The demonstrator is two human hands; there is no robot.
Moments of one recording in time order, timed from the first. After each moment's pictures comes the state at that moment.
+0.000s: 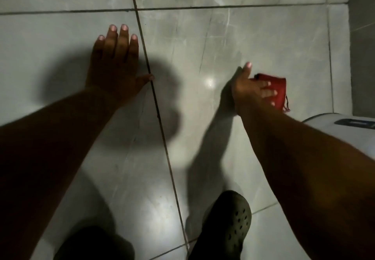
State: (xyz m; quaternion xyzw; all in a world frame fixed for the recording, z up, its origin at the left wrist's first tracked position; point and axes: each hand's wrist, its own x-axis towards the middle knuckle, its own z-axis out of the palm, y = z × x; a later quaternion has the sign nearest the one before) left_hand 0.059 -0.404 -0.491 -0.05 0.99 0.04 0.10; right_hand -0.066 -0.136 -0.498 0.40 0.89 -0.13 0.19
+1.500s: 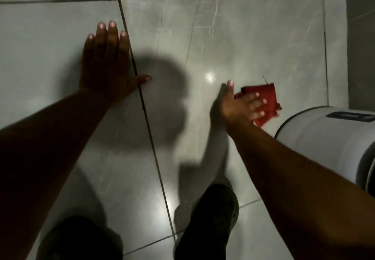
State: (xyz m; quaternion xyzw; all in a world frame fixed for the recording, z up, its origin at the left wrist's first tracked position) left_hand 0.064 -0.379 -0.502 -0.07 1.00 0.03 0.06; right_hand -0.011 -0.095 -0.495 0.31 0.92 -0.10 0.23
